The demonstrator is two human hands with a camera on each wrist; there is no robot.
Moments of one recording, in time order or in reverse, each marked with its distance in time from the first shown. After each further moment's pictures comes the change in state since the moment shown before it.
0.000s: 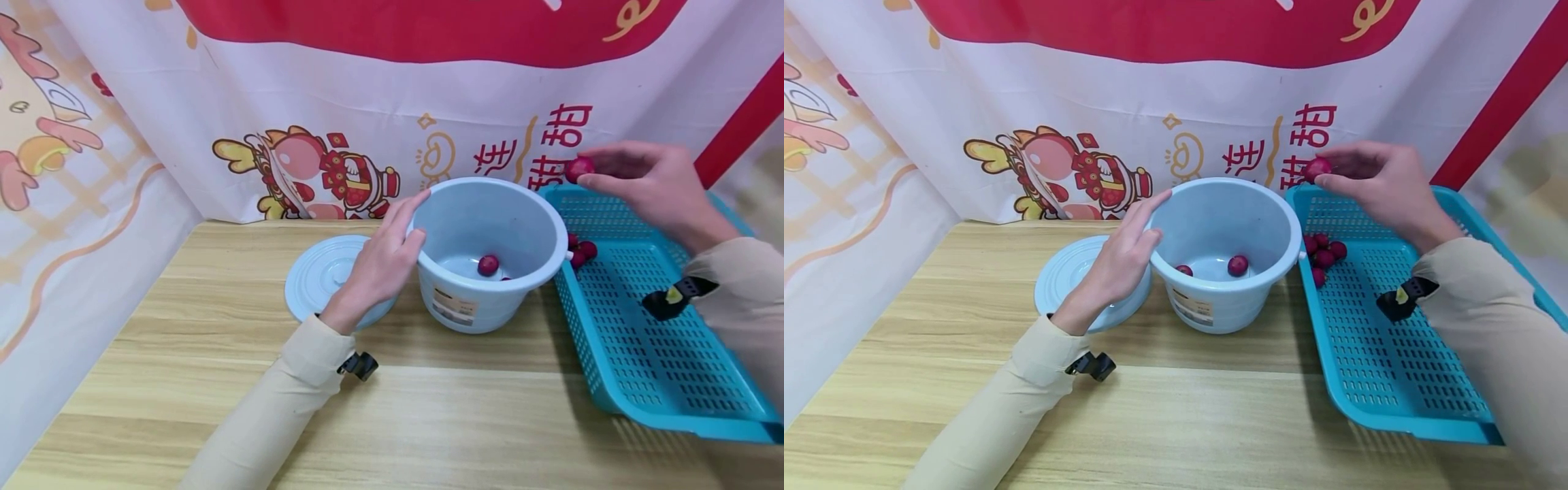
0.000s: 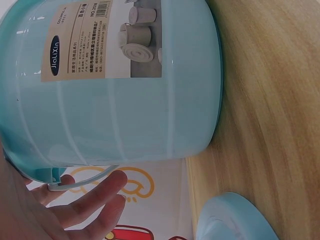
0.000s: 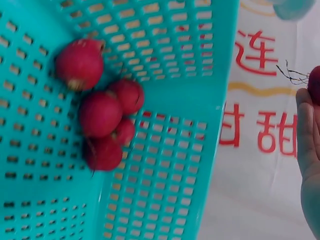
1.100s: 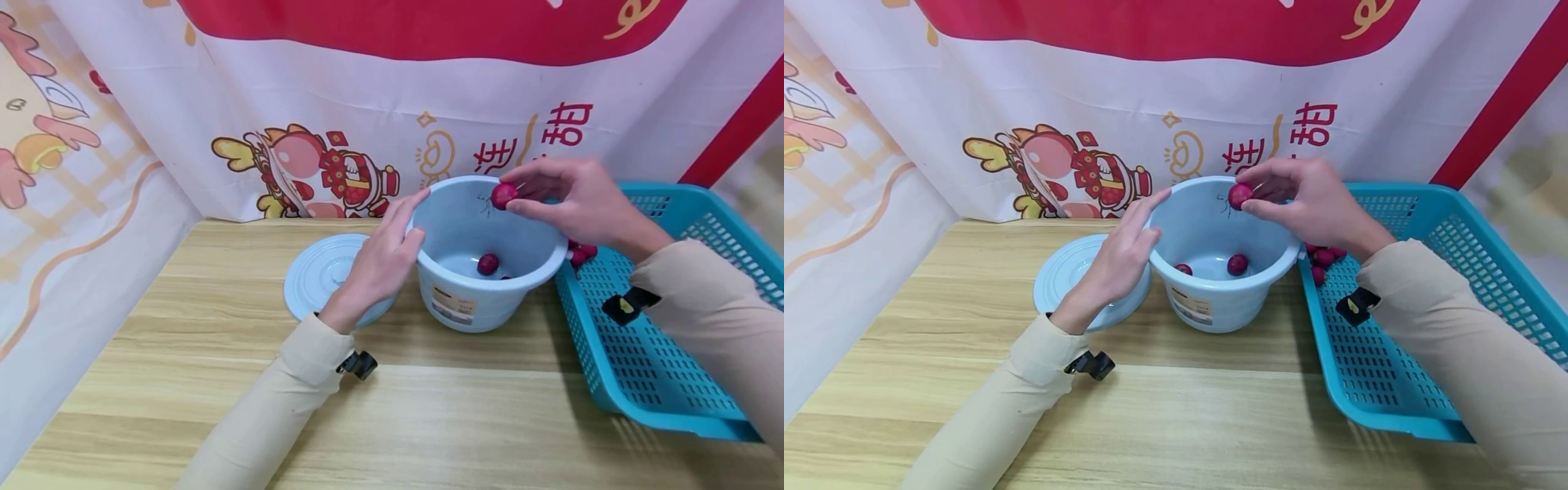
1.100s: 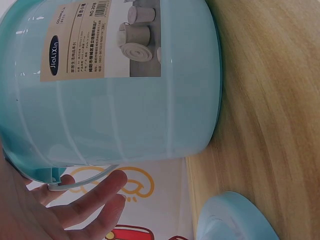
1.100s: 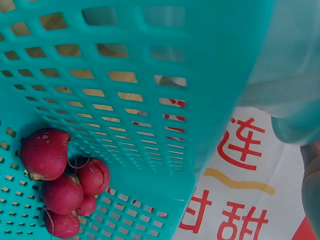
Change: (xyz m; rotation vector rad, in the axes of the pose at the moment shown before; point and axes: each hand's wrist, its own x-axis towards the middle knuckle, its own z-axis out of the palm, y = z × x) left_hand 0.000 0.000 0.000 -0.011 -0.002 0.003; right_hand -0.010 -0.056 0.060 -0.125 -0.160 -0.313
